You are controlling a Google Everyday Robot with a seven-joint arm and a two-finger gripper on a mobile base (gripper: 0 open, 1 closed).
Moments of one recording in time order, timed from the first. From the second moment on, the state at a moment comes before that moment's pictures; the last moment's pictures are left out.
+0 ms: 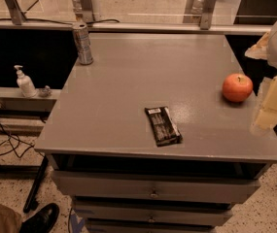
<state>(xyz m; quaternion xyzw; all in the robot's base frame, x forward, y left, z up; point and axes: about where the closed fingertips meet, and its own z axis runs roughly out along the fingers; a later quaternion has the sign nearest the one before) 0.438 -0.217 0.976 -0.60 0.78 -0.03 0.16</state>
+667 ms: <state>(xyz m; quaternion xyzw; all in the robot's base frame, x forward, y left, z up) 0.456 -0.202 0.975 -0.60 0.77 -0.01 0.21</state>
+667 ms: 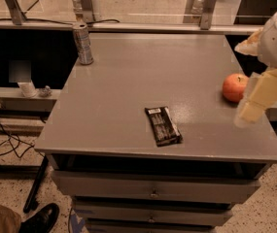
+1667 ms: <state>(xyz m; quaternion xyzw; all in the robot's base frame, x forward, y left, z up) 0.486 -0.100 0.911 -0.57 0.75 0.09 0.31</state>
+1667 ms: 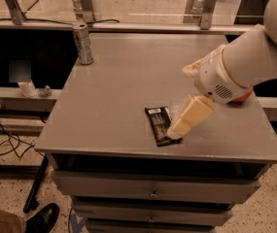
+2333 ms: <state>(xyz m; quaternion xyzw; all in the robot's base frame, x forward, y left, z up) 0.499 -0.093 0.842 -0.56 0.77 0.10 0.28</state>
